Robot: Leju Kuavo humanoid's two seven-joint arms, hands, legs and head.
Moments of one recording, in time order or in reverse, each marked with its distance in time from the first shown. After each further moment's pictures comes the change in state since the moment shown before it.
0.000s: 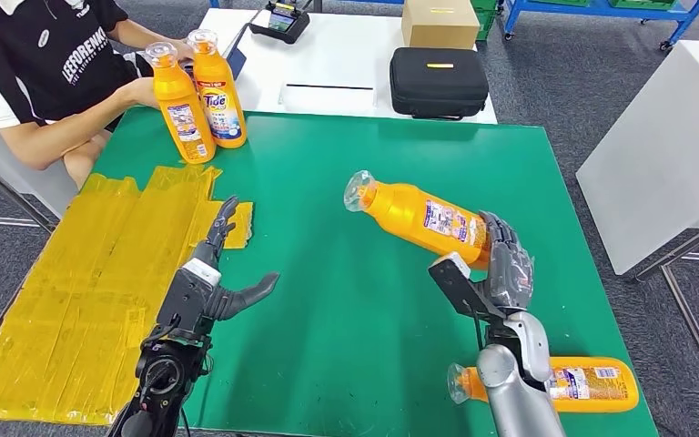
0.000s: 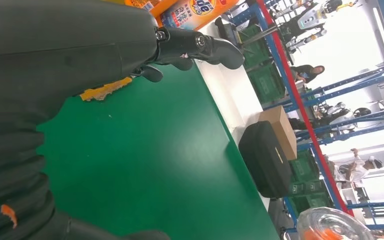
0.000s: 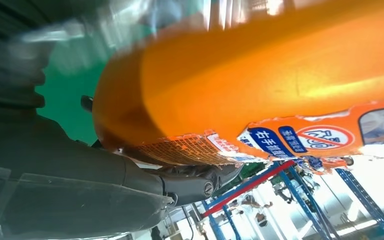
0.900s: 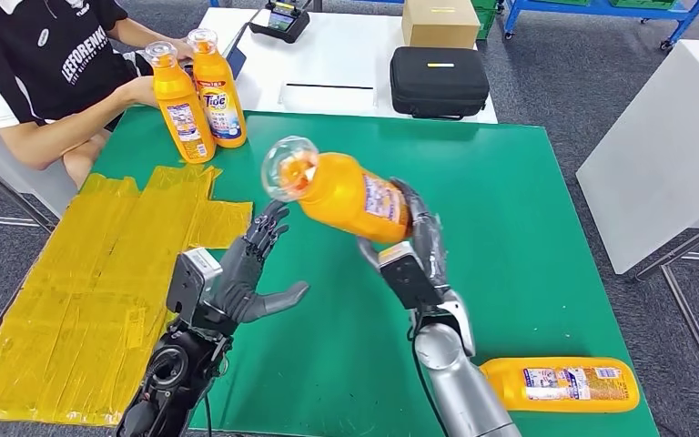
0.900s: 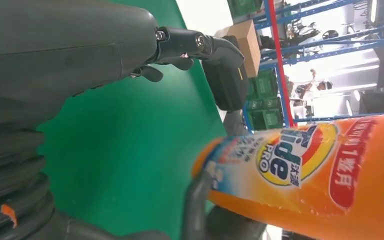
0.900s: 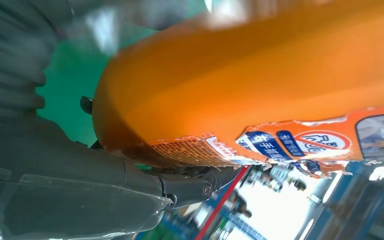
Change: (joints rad) left arm -0.048 0.000 -0.099 -0.019 0.303 -0.243 0.053; right arm -0.108 0.115 0.298 0.039 -0.438 0.047 -0.232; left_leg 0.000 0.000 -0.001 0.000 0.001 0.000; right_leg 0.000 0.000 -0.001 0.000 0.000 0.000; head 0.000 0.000
